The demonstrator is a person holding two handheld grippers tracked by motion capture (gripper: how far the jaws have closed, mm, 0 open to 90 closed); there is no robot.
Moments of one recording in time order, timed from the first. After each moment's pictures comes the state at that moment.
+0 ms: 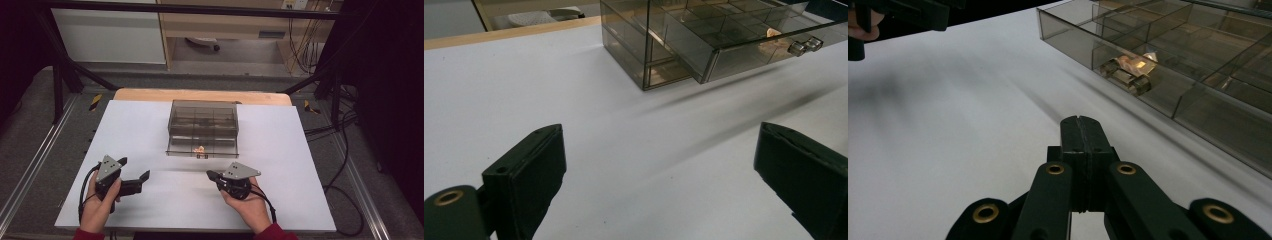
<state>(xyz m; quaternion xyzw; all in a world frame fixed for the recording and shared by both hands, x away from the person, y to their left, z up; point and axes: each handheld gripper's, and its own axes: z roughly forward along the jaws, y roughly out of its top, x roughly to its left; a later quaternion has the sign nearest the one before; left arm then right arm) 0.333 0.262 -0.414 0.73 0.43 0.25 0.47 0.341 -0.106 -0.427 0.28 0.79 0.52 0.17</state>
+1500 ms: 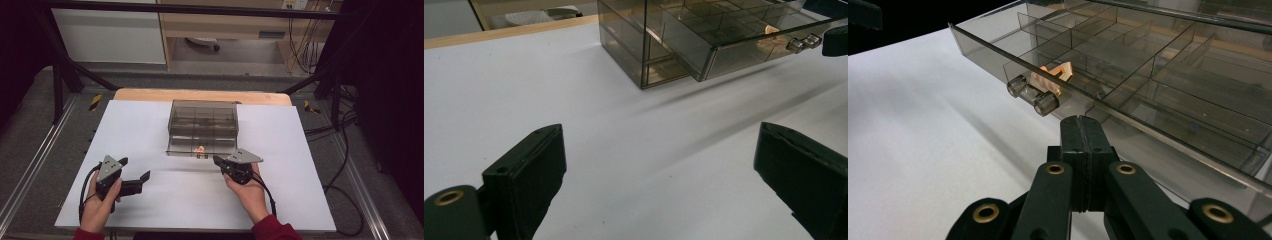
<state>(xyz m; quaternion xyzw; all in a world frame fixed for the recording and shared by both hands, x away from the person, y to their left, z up) 0.333 0.261 -0.415 0.74 0.42 0.25 0.46 0.380 -0.115 -0.431 0.34 0.76 0.51 0.20</state>
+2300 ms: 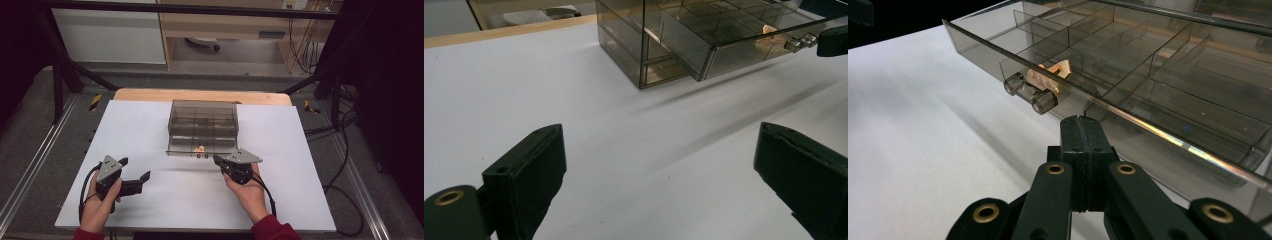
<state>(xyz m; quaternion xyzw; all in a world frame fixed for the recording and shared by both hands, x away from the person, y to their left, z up) 0.333 0.261 -0.414 0.74 0.42 0.25 0.47 0.381 -0.114 -0.432 0.34 0.76 0.51 0.21</state>
